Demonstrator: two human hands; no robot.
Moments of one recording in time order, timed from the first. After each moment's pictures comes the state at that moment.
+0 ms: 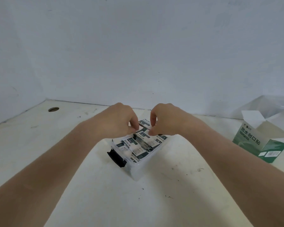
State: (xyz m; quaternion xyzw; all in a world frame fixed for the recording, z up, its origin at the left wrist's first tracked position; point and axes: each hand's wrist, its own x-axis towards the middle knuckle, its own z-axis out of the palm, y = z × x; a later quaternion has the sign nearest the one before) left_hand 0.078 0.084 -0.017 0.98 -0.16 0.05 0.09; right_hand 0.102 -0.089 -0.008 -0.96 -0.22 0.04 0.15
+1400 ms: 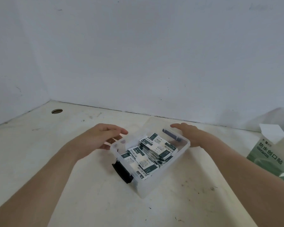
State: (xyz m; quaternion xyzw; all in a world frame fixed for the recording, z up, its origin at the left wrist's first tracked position) left_hand 0.079 0.160 -0.072 0.85 0.00 -0.08 0.53; right_hand 0.198 -0.133 -0.081 -0.97 -0.16 0.15 0.10
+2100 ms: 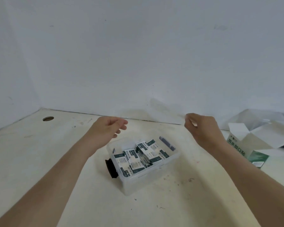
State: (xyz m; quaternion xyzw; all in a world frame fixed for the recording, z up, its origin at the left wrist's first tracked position) left_hand 0.071 0.098 -0.038 0.84 0.01 0.10 0.54; right_hand 0.128 -0.195 -0.045 -0.92 -0.16 -0.24 0.27
